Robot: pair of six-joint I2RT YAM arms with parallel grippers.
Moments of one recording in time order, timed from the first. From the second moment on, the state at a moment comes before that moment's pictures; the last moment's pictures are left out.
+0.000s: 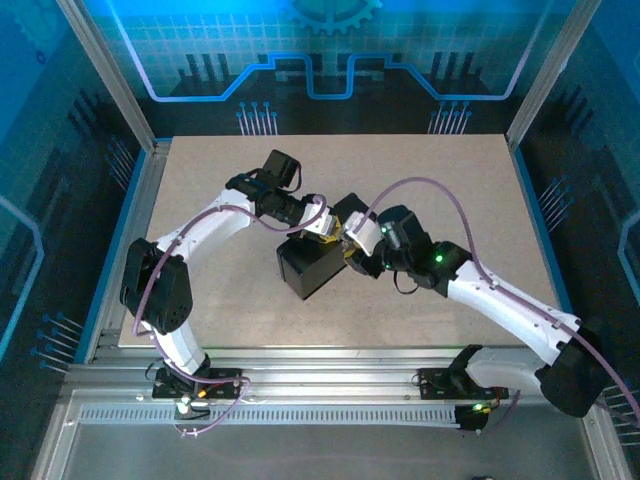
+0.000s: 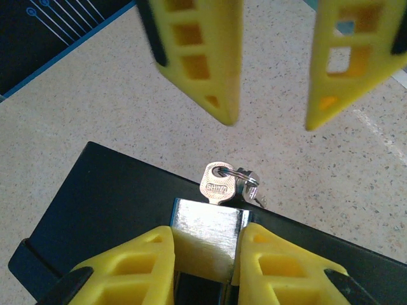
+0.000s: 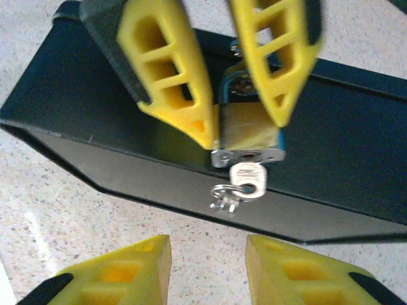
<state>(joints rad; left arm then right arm) -0.45 1.73 1.45 -0.73 0.83 1.38 0.72 1.17 0.91 -0.44 -0.08 -0.25</state>
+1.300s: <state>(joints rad) -0.44 1.71 1.45 -0.83 0.84 1.42 0.74 1.11 0.70 -0.01 -0.03 -0.57</state>
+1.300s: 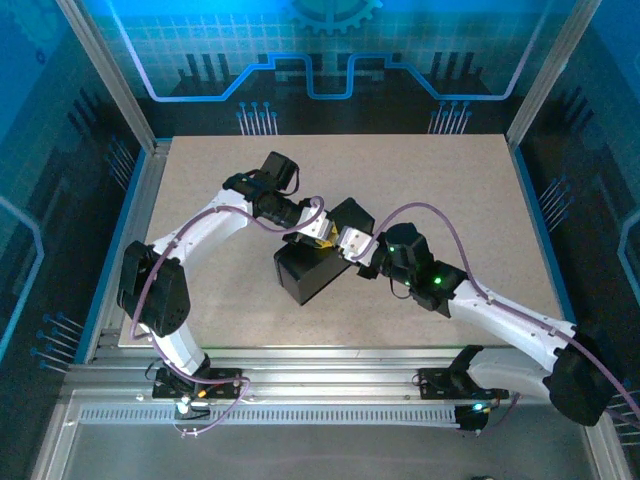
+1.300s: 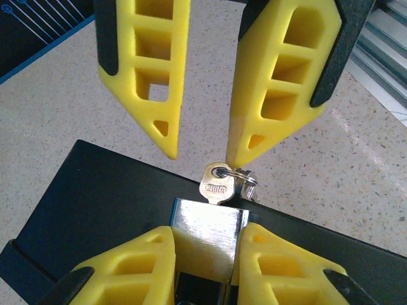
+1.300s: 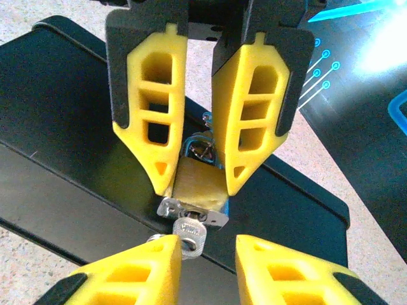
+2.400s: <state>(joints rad) -0.43 1.71 1.45 -0.85 0.85 1.44 0.76 1.16 0.73 -0.03 -0.05 -0.53</state>
